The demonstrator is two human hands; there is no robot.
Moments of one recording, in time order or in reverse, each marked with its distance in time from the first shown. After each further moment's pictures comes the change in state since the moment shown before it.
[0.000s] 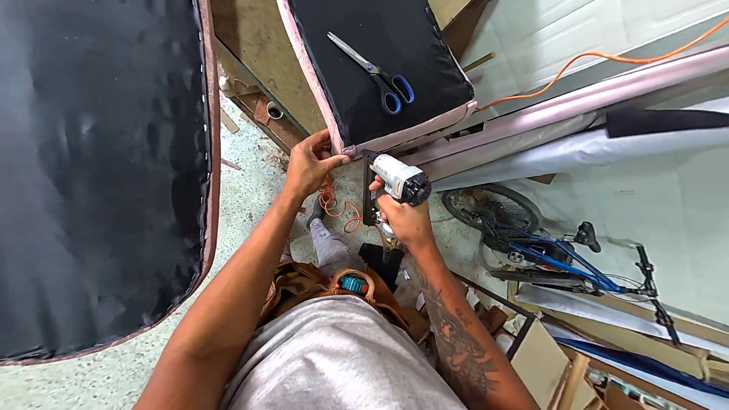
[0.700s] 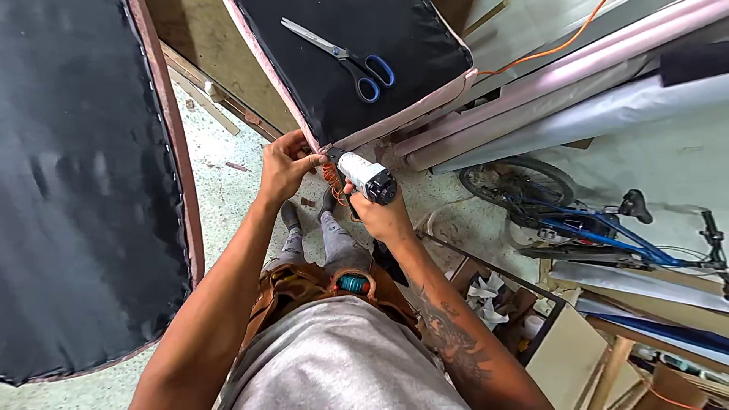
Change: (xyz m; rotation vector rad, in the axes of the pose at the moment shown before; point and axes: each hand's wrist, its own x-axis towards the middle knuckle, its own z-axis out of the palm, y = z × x) left_hand 0.007 0.011 -0.001 -0.048 -0.065 0.012; right_hand 0.015 0.018 0.007 -0.080 -0.015 0.061
